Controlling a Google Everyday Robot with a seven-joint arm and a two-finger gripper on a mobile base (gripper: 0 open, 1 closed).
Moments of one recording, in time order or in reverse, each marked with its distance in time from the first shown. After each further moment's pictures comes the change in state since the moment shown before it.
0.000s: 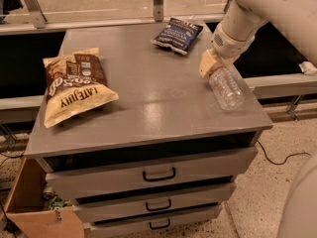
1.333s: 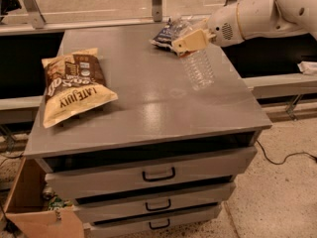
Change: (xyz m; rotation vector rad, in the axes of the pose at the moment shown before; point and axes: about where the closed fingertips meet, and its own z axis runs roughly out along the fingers) arm -0.065 0.093 -0.084 -0.465 -0.711 -0.489
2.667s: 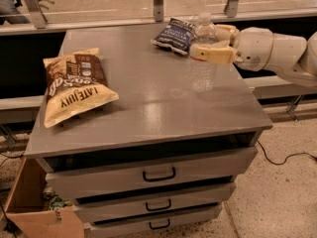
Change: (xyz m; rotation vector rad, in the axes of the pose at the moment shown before) arm 0.011 0.018 -0.057 -0.091 -0.528 -0.276
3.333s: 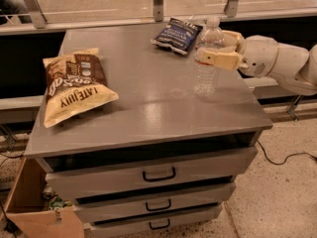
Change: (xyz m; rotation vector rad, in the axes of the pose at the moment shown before) arm 0.010 0.000 -0.018 -0.004 -0.080 0.047
